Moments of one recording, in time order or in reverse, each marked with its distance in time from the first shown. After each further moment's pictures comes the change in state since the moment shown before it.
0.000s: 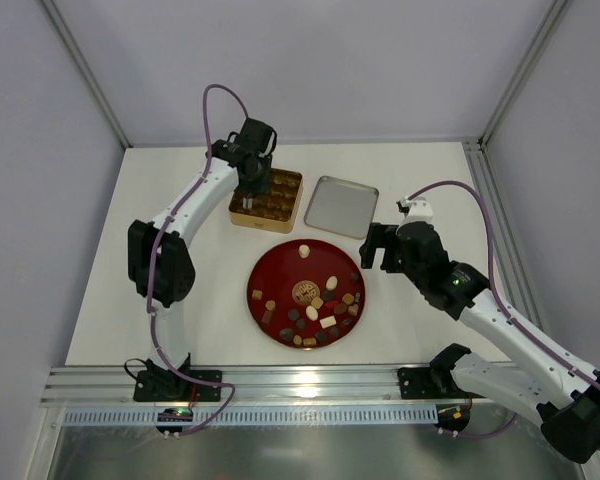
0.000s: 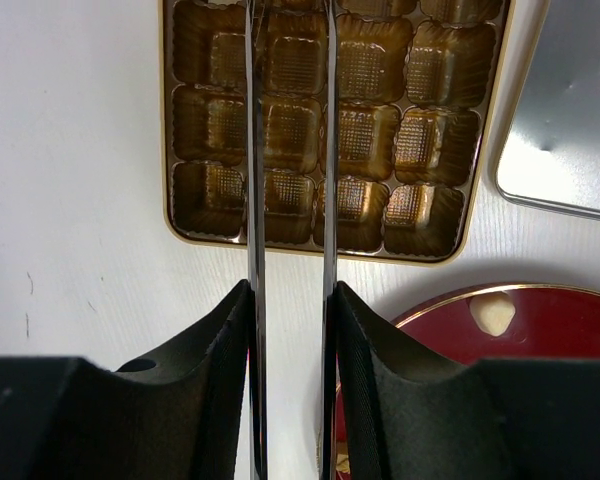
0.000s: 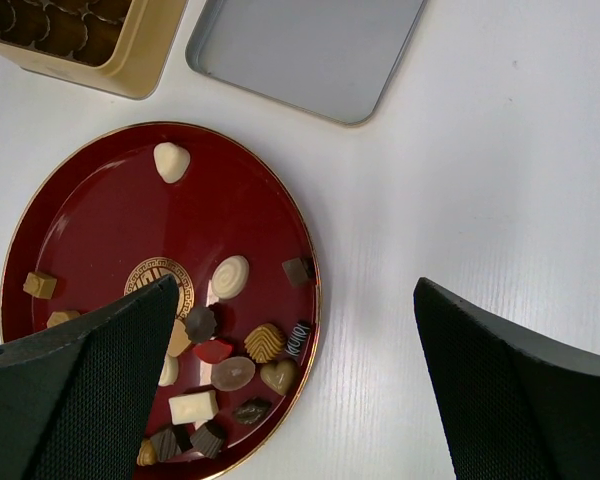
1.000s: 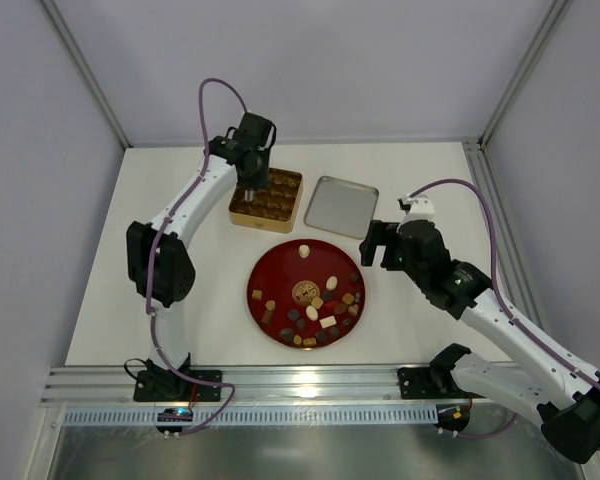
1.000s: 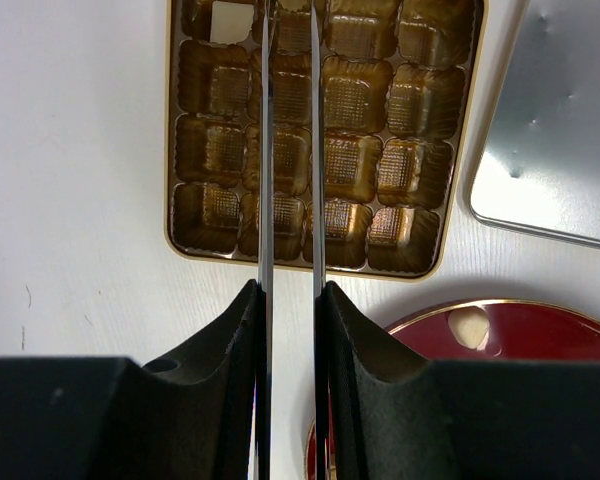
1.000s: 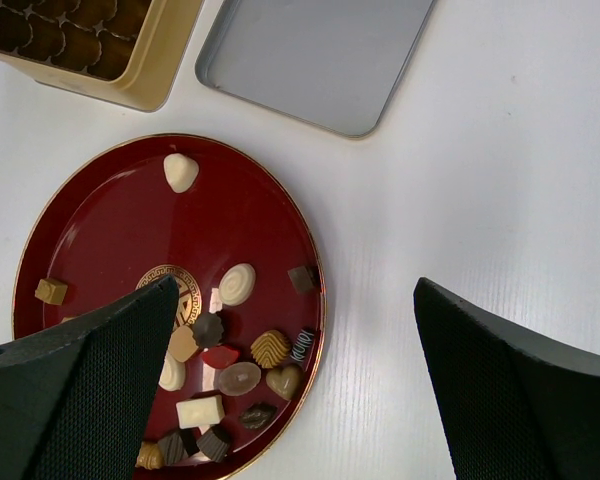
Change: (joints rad) left arm 0.000 0.000 0.045 0.009 0.001 -0.021; right arm 0.001 -0.003 0.020 -0.001 0.005 -0.003
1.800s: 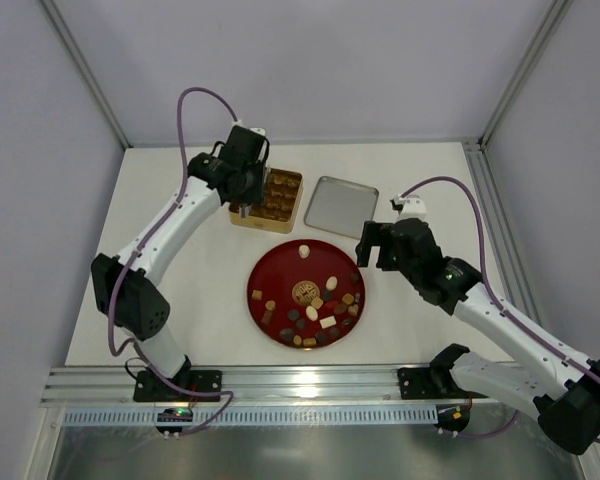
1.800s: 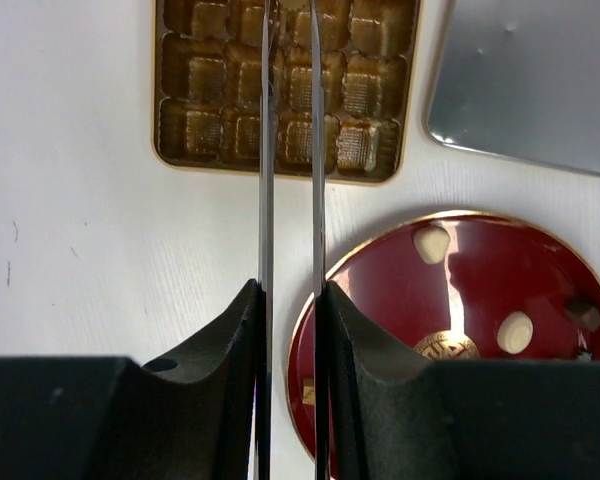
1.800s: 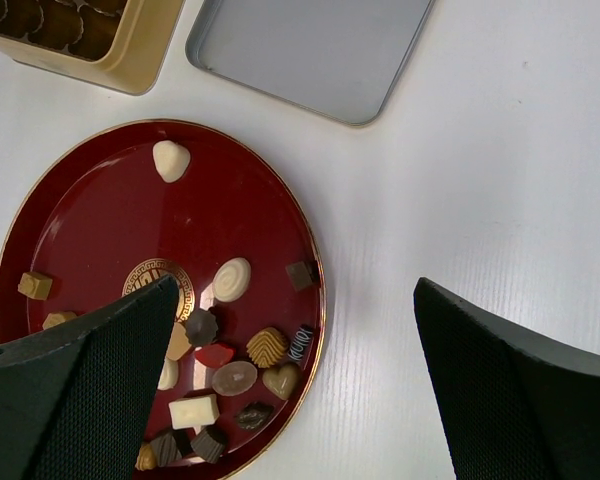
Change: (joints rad) left arm -0.076 -0.309 -0.246 -0.011 0.006 -0.070; right arm 0.010 0.059 0.000 0.014 0.002 0.000
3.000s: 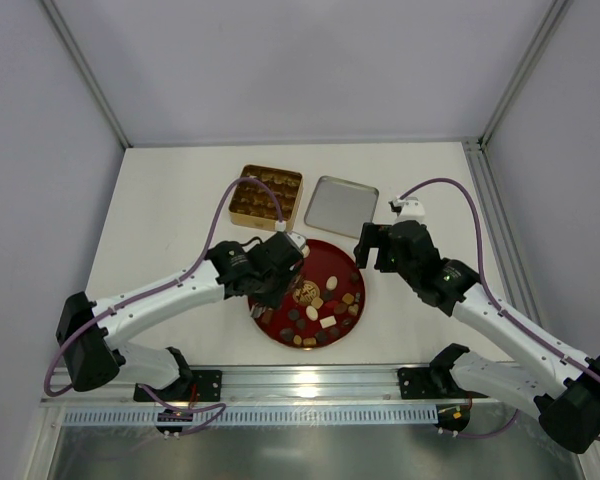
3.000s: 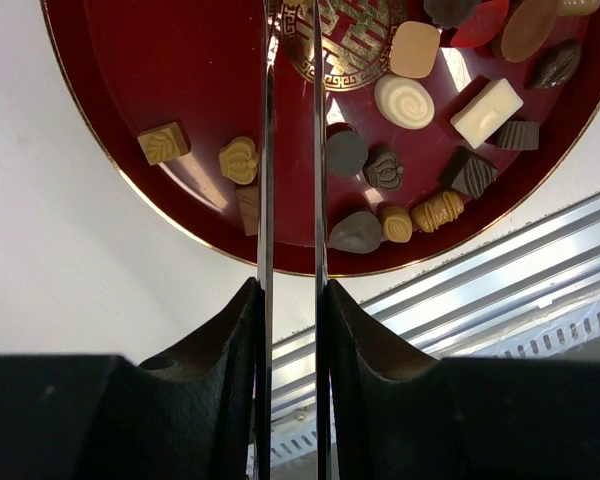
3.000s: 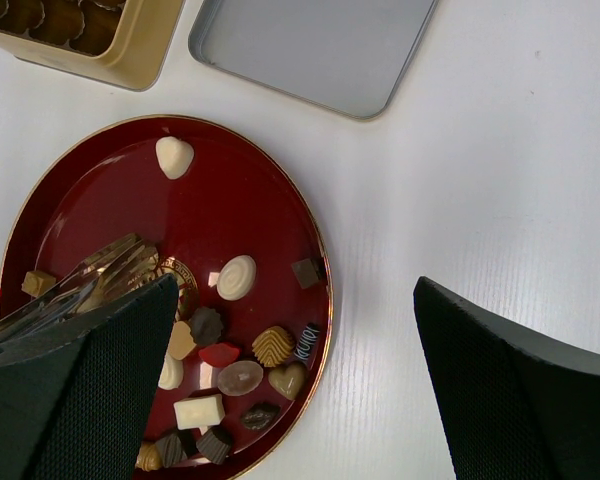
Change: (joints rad) left arm -0.488 -0.329 -0.548 -0.052 0.041 -0.182; right arm 0.013 0.002 -0.021 0.018 0.004 0.023
